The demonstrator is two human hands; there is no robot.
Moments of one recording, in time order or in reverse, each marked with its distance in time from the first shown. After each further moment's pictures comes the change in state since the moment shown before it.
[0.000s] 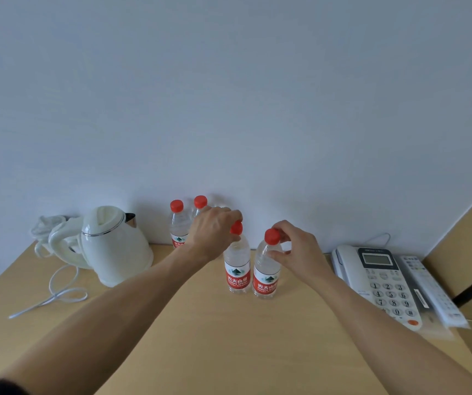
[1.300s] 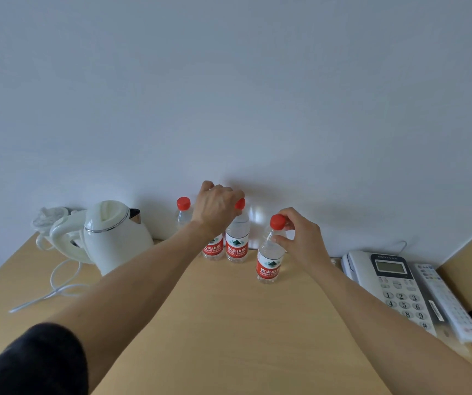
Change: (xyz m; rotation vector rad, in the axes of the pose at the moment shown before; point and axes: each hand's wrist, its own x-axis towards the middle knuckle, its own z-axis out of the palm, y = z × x) left_hand 0.048 -0.038 0.014 0.195 0.017 -0.052; right_hand 0.039 -0.010 0.011 0.050 0.052 0.042
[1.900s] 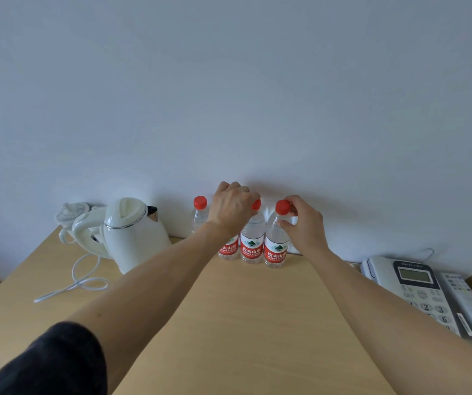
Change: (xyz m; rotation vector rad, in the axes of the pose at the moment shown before) left_hand 0.000 -0.005 0.006 -0.029 0.032 0.010; right_hand 0.042 -0.007 0.030 0.001 0.090 0.023
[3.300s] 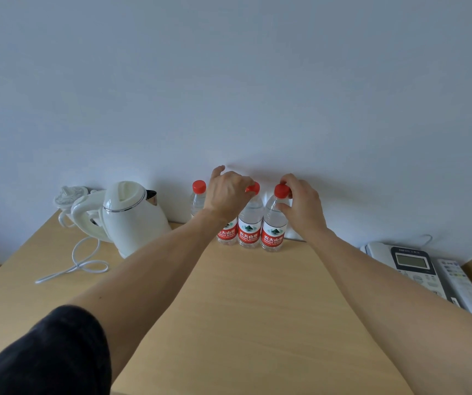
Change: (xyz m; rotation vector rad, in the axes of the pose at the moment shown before) left_hand -0.009 0.003 -0.010 -0.184 0.016 -0.137; right_hand 0.006 -0.012 -0.007 -0.214 -0.060 -0.093
